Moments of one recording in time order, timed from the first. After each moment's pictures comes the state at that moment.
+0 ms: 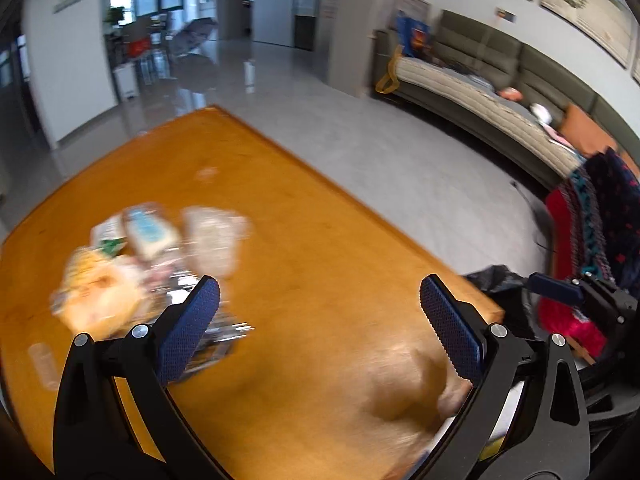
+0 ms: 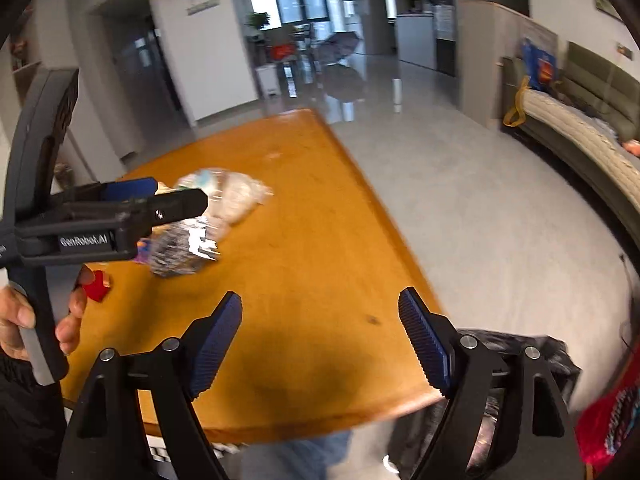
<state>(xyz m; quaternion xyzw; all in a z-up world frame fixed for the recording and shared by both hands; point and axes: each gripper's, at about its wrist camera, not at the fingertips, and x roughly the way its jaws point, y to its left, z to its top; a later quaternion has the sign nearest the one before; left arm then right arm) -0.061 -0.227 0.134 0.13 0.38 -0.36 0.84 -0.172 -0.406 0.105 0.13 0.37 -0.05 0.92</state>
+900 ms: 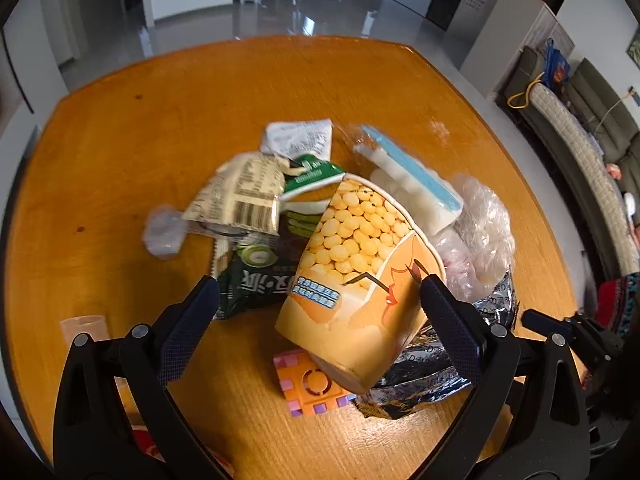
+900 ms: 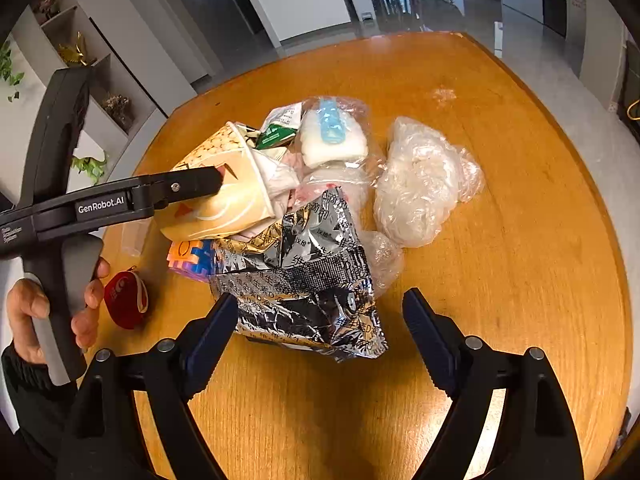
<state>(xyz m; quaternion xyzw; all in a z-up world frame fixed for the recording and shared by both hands) 0.096 -0.097 0.056 0.02 0.52 -0.22 0.83 0.036 -0.296 0.038 0.13 0.49 0.12 0.85</state>
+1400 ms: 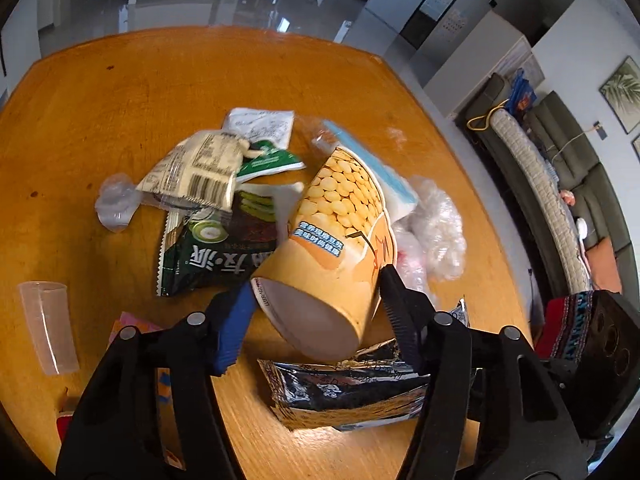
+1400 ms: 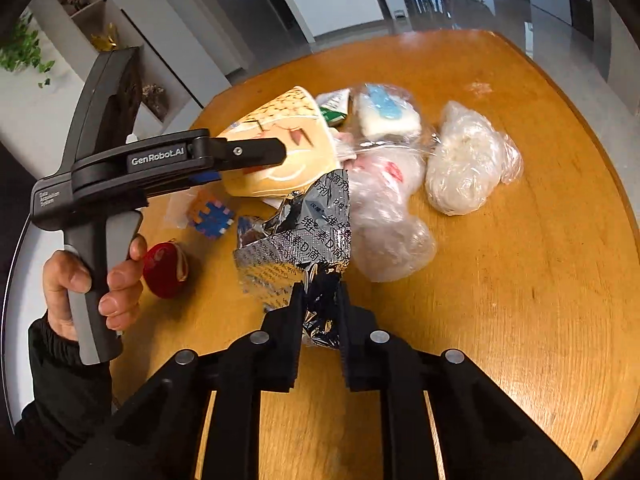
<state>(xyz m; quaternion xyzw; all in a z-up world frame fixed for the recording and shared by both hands) 0.074 -0.088 0.061 -0.07 0.51 -0.28 0.81 0.001 -0.284 0.045 0.13 0.48 0.18 0.85</state>
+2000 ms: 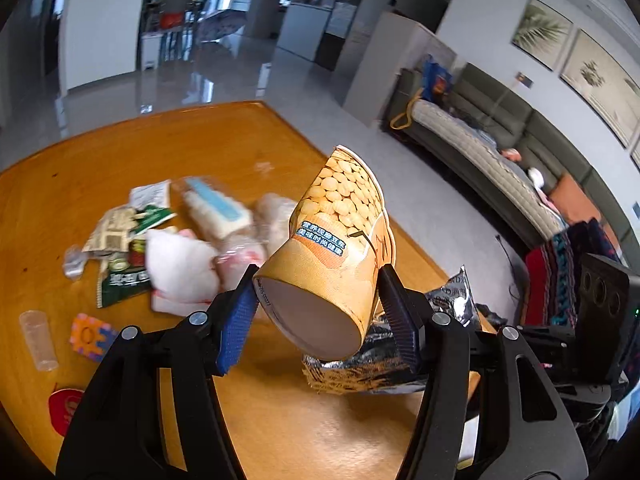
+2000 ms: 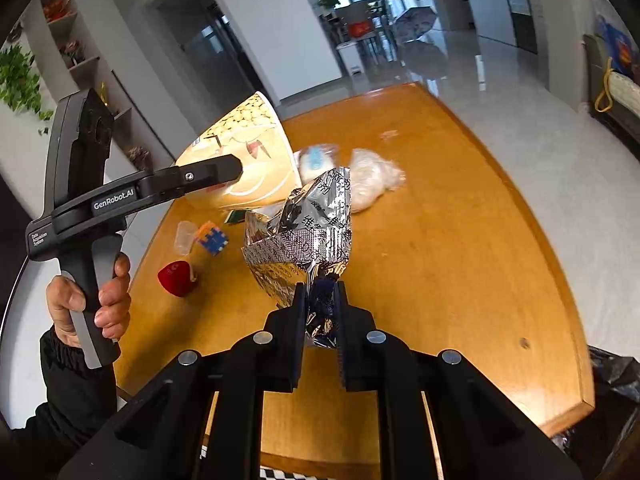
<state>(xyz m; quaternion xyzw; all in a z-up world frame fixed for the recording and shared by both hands) -0.024 -0.155 0.130 0.01 0.40 -0.39 0.83 -0.118 -0.355 0.090 0.17 0.39 0.10 0.90</state>
